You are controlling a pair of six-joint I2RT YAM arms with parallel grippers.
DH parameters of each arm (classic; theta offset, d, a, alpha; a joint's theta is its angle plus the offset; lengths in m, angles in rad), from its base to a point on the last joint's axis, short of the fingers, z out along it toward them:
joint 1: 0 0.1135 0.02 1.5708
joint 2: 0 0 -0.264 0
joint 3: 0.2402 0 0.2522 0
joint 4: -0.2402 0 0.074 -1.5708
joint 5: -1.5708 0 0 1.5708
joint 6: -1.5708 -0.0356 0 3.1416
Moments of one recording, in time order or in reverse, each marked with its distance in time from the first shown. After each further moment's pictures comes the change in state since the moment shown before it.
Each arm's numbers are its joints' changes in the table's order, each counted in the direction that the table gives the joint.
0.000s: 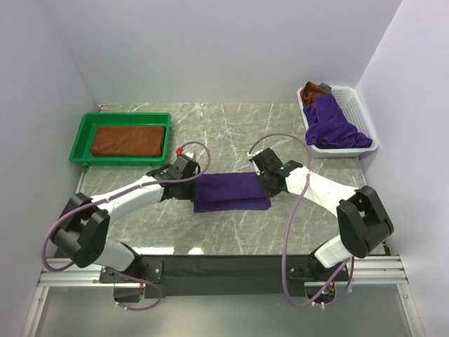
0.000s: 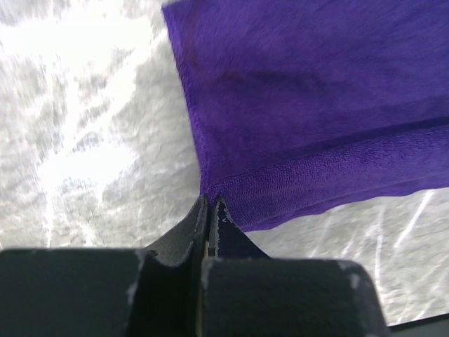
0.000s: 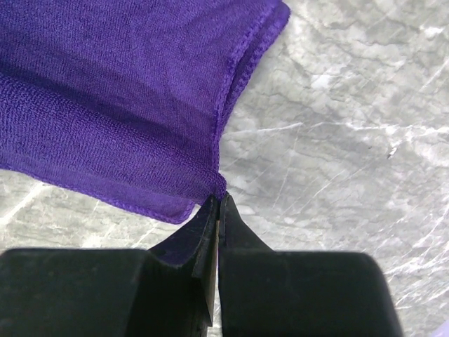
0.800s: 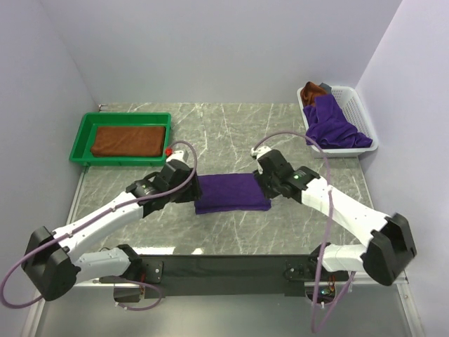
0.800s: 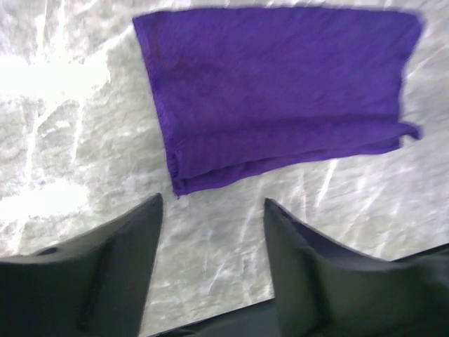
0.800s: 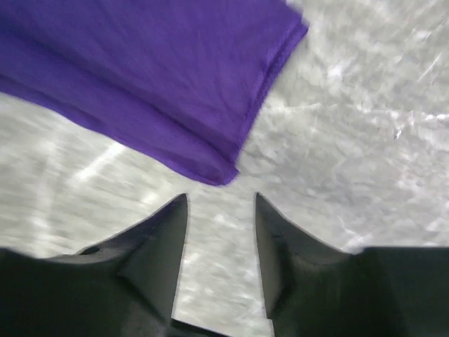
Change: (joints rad) left arm -0.099 0.291 -0.045 -0.073 0.043 0.139; right arm 0.086 0.212 0.008 -0.093 0.024 -0.094
